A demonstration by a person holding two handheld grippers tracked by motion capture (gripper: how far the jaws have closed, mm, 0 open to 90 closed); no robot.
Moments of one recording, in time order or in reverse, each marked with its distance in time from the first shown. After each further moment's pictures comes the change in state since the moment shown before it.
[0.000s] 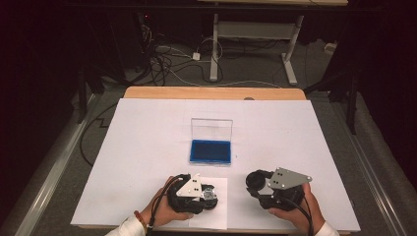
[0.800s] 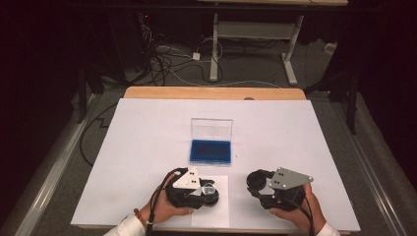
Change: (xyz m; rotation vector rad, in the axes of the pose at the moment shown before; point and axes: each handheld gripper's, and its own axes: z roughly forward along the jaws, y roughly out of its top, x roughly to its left) left arm 0.008 0.010 -0.011 -0.065 -0.019 -0.064; right arm 0.000 0.000 -0.002 -0.005 -0.004 0.000
